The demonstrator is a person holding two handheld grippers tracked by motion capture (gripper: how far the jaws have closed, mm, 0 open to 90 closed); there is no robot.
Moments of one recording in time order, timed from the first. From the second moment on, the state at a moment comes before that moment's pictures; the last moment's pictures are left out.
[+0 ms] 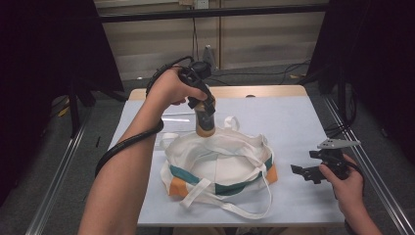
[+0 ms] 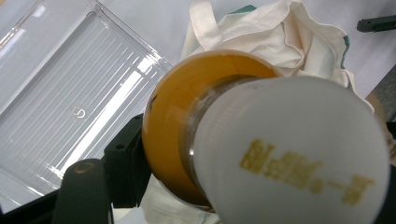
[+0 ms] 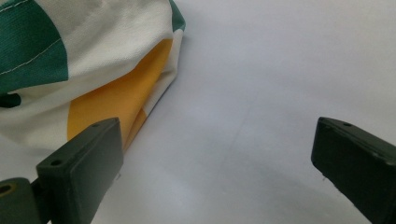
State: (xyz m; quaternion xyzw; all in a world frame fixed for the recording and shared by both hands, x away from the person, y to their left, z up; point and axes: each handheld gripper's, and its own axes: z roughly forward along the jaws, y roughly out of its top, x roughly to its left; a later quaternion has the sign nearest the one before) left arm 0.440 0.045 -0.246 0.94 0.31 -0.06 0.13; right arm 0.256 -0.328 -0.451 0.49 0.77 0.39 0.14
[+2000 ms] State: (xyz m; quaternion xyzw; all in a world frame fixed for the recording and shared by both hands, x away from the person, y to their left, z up) left arm 0.471 0.047 -0.258 0.94 0.32 -0.05 0.13; right arm 0.255 -0.328 -0.453 0.49 0.77 0.39 0.14
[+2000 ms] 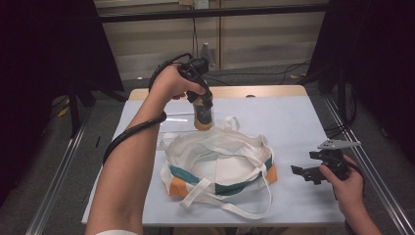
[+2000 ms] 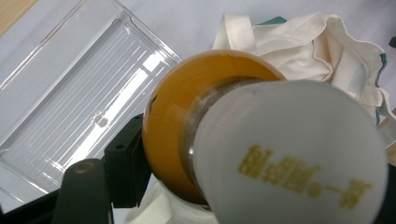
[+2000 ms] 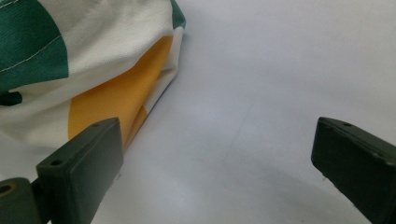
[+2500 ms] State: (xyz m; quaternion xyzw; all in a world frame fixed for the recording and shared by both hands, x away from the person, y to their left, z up) left arm 0.478 0.046 -0.262 0.94 0.33 -0.05 0.13; right arm 0.256 -0.328 -0.454 0.49 0.77 0.38 0.14
